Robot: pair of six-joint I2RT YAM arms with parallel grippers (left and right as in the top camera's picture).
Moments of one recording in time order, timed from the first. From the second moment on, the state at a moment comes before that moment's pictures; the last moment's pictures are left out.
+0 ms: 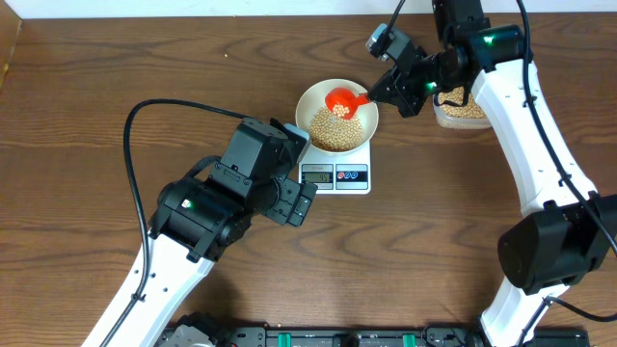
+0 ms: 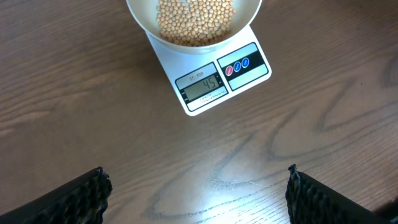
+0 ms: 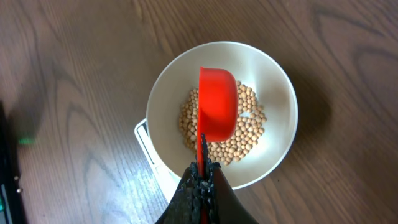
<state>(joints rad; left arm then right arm) -0.54 1.19 1.25 -1.05 0.01 -0.04 0.23 1.93 1.90 -1.10 -0.64 -0.60</state>
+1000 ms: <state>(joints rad) -0.54 1.19 1.25 -1.05 0.02 -0.04 0.27 1.93 1.90 -1.08 -0.59 -0.66</state>
